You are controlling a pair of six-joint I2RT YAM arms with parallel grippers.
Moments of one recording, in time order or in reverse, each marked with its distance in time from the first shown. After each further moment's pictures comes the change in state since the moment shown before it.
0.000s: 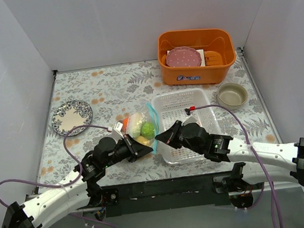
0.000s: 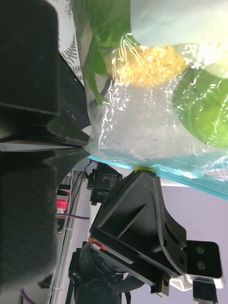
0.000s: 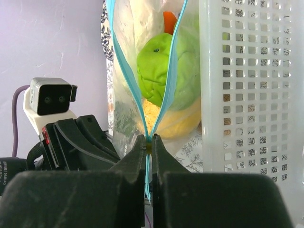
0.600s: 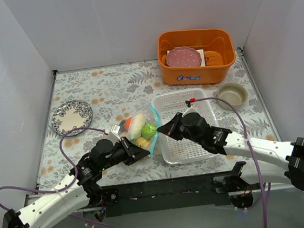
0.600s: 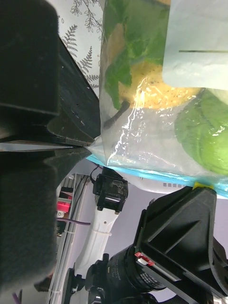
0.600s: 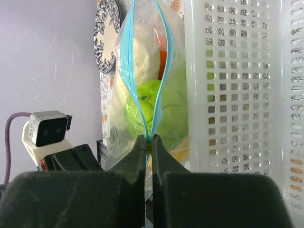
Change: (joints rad) left arm 0.000 -0.095 0.004 -0.139 -0.003 -0.003; right arm -0.144 0.049 0.042 -0.005 -0.116 -0.071
